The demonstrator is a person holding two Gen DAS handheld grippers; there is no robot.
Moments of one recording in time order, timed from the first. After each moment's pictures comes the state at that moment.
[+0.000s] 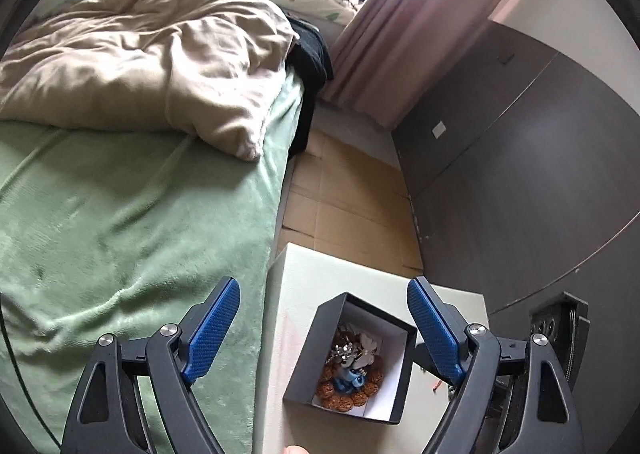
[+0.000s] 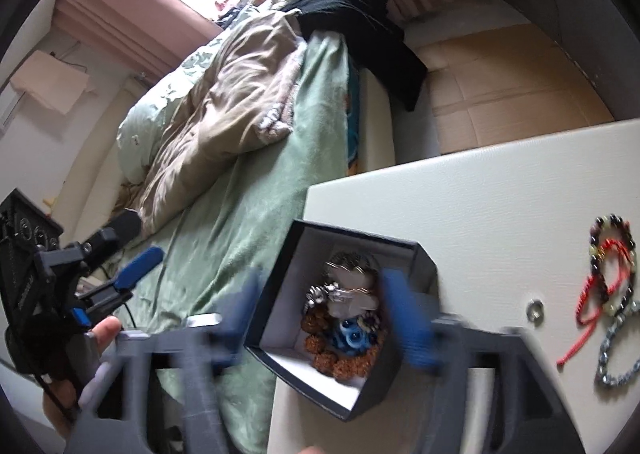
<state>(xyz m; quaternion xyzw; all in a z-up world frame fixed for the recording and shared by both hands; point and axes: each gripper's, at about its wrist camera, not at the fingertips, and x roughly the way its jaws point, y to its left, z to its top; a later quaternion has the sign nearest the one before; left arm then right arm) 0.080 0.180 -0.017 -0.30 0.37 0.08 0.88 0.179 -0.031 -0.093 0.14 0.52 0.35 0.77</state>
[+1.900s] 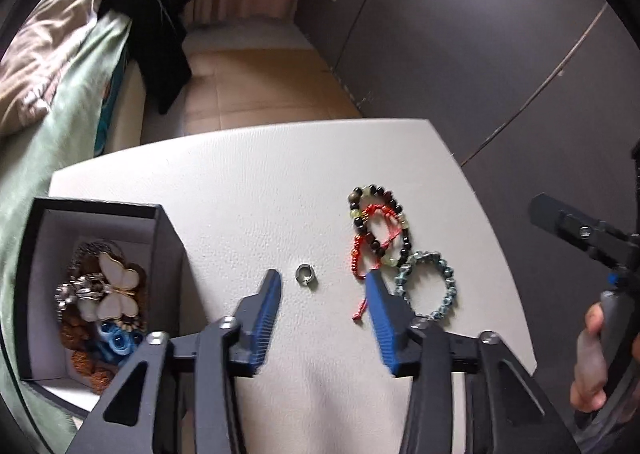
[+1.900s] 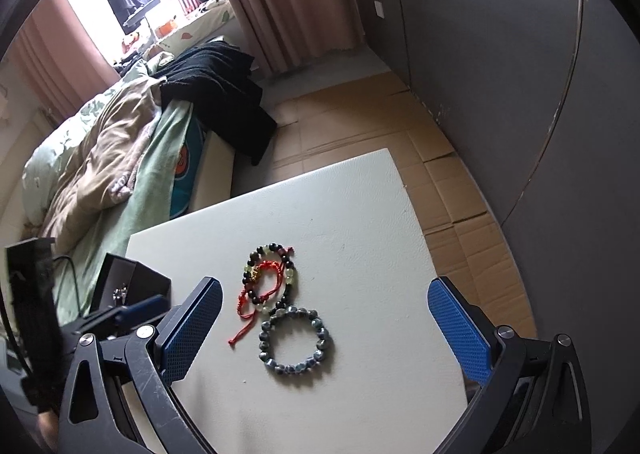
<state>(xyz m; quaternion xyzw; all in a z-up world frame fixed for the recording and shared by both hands) 0.168 -0.046 -0.111 -0.13 0.52 -0.08 0.84 0.198 -0.249 -0.074 0.07 0.48 0.16 0.86</state>
